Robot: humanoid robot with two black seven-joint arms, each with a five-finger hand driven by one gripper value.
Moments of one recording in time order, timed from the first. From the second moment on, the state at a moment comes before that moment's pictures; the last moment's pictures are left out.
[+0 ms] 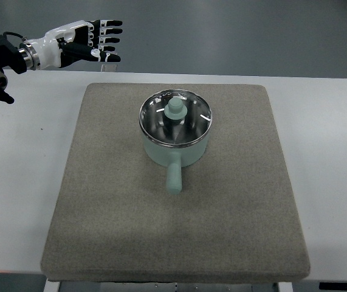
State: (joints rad) left arm -1.08 0.44 -0.66 -0.59 0.74 -0.61 -0.13; right arm 0.03 0.00 -0.07 0.16 0.03 -0.05 0.10
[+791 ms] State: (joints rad) left arm -1.16 0.45 -0.50 -0.76 0.89 -0.61 -0.13; right arm 0.03 0.00 -0.07 0.16 0.03 -0.05 0.10
